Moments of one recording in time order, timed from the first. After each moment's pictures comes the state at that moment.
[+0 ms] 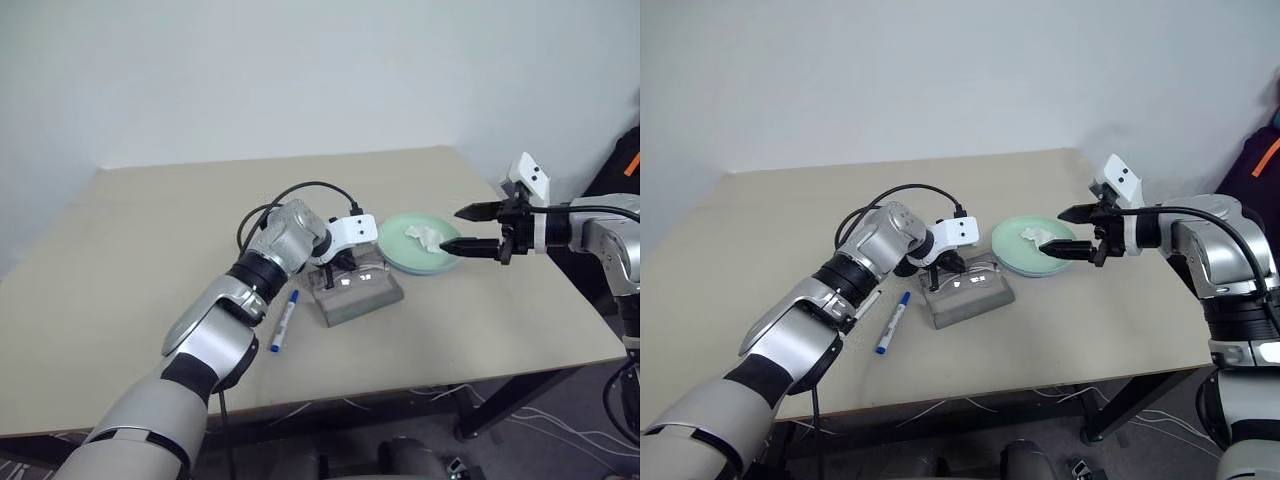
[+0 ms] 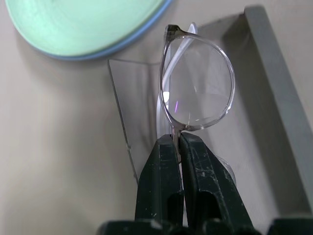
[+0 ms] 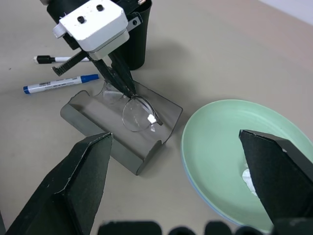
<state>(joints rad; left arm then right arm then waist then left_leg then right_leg) -1.08 0.26 -0.58 0.72 0.23 0.48 -1.09 -0.74 -0.83 0.10 0.14 0.35 0.70 1.19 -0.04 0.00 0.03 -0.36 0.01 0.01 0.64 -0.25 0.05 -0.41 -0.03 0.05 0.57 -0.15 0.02</state>
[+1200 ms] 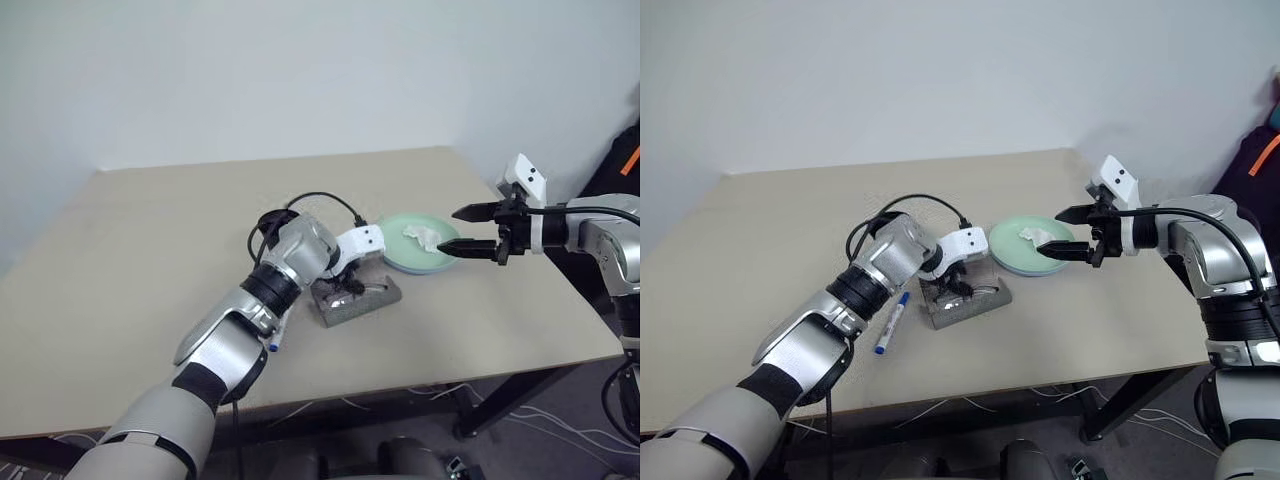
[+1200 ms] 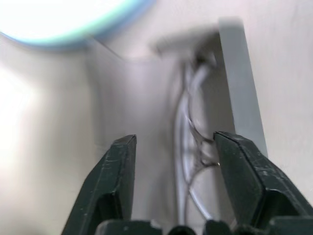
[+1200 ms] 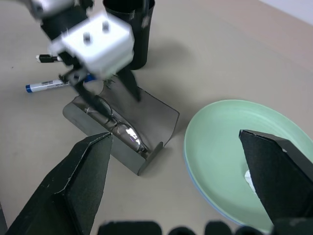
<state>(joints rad) -1.07 0.24 -0.55 0.54 0.24 0.78 -1.09 -0.74 -0.82 0.10 0.14 0.35 0.70 1.19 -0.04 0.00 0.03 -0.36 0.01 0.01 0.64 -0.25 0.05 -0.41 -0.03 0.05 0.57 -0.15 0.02</state>
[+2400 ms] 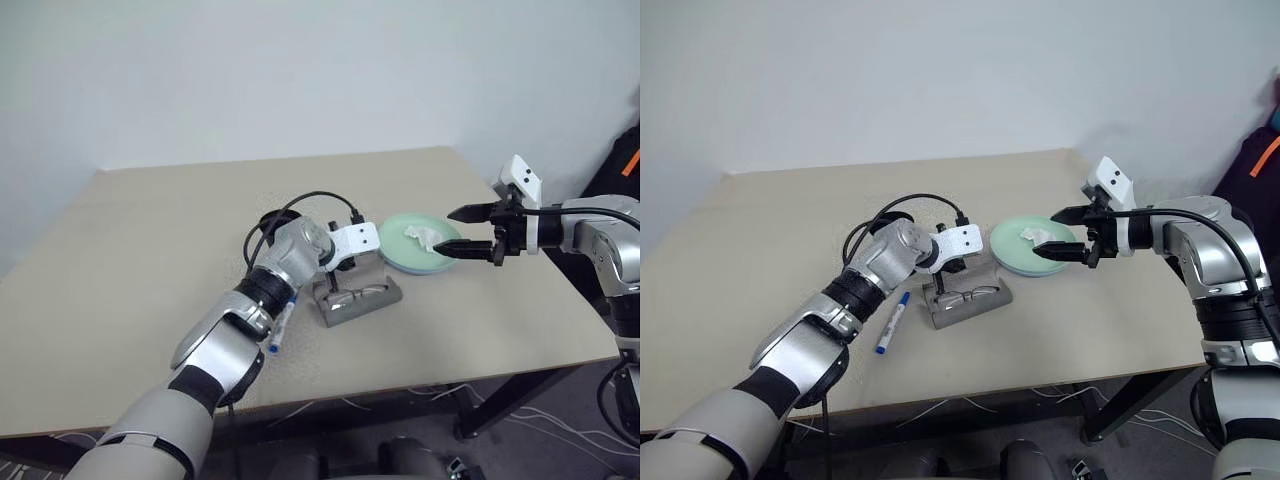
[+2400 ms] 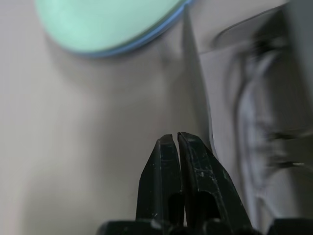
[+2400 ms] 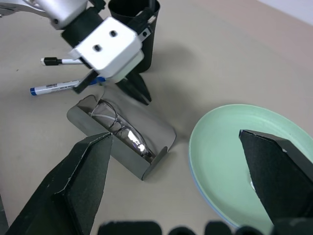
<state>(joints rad) -0.97 0.26 -0.57 0.56 0.31 0.50 -0.97 -0.74 -0.81 0.11 0.13 0.35 0.70 1.19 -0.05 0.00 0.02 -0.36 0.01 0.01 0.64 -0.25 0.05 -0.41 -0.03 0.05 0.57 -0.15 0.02</state>
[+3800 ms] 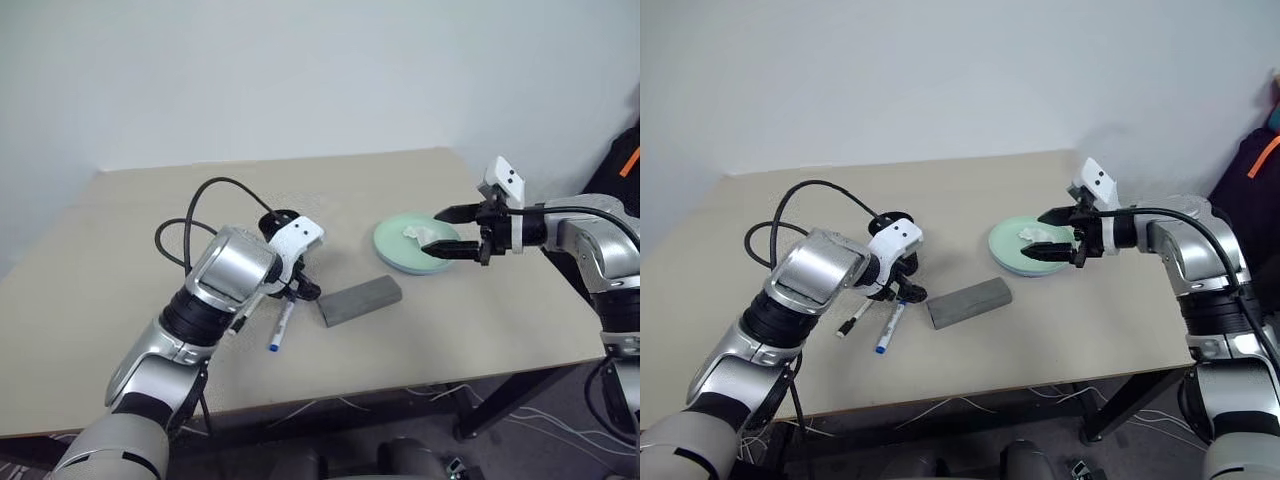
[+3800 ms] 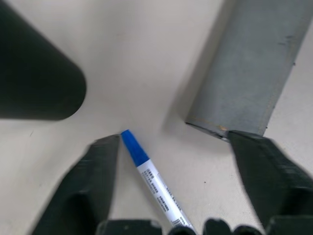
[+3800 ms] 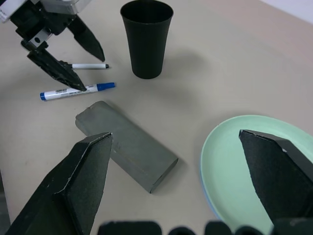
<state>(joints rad) -0.83 0.50 -0.39 -0.11 -0.01 1.61 -0.80 -0.78 -0.75 0.14 0.18 0.34 0.67 1.20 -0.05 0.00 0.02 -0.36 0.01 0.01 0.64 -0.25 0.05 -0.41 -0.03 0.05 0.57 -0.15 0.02</state>
